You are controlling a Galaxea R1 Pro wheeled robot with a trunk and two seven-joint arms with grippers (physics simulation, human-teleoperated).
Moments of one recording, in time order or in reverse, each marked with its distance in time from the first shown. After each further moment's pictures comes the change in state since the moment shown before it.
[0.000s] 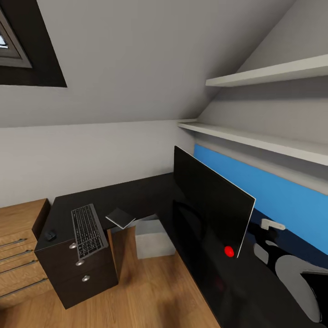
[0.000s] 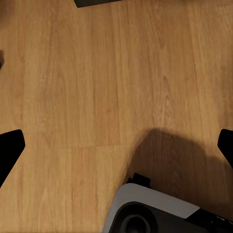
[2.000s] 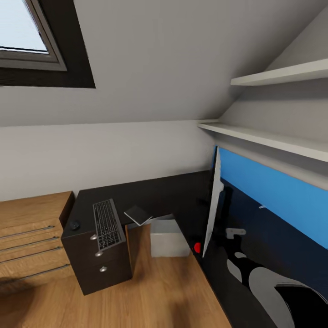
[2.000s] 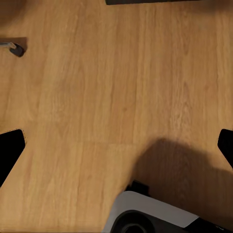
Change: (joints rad) left arm 0.000 0.000 0.001 0.001 0.001 -0.036 0.000; right arm 0.083 0.186 -0.003 -0.006 0.265 -0.002 0.028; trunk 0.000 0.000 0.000
